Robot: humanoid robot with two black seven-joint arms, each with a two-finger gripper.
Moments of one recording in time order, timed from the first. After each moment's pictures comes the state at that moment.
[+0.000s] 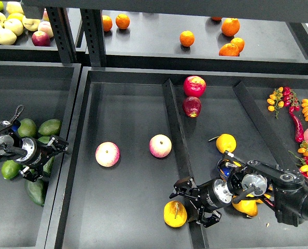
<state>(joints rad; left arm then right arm) -0.83 0.31 -0.11 -0.43 0.32 -0.49 0.49 0.72 -0.23 0.14 0.76 -0.28 0.58 -0.49</state>
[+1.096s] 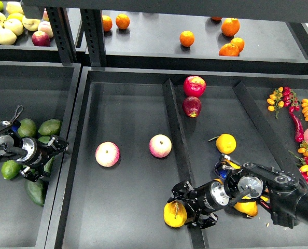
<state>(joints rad) -0.83 0.31 -0.12 -0.43 0.32 -0.49 0.49 0.71 -0.19 0.13 0.71 -0.29 0.58 -0.49</state>
